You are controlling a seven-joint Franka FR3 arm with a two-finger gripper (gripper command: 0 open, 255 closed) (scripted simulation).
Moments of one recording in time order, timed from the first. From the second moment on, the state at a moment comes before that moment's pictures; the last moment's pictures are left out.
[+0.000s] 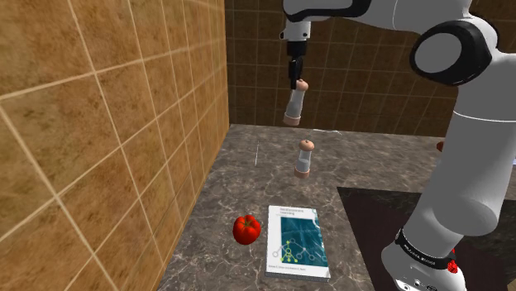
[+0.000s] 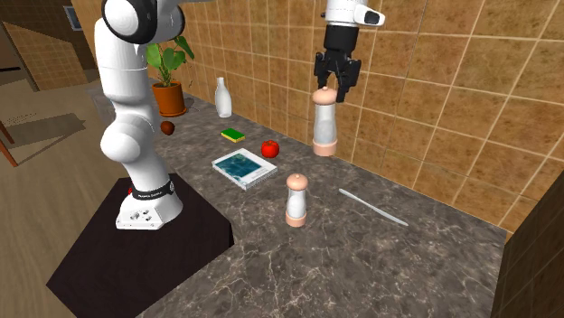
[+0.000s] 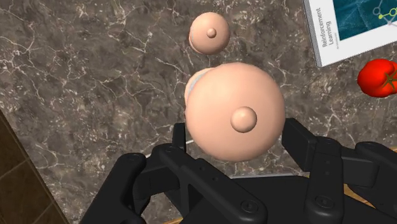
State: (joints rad) arm 0.03 0.18 -0.28 -1.37 0.00 1.46 -0.57
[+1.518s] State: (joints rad) arm 0.33 0.08 -0.03 -1.48 0.00 1.47 -0.02
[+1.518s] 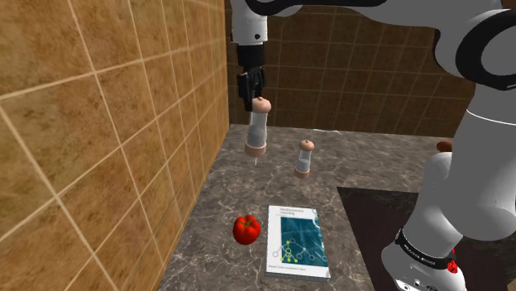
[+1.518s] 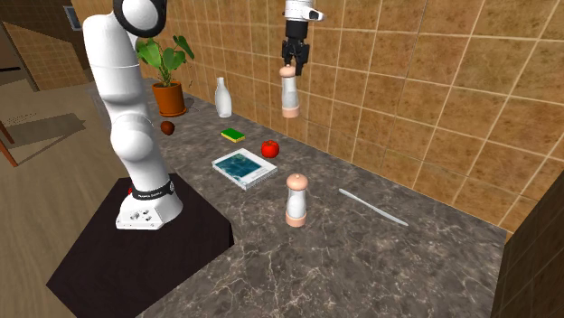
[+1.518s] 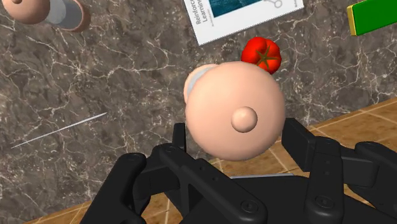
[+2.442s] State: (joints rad) arm 0.52 0.33 0.10 -1.15 0.00 1.39 0.29
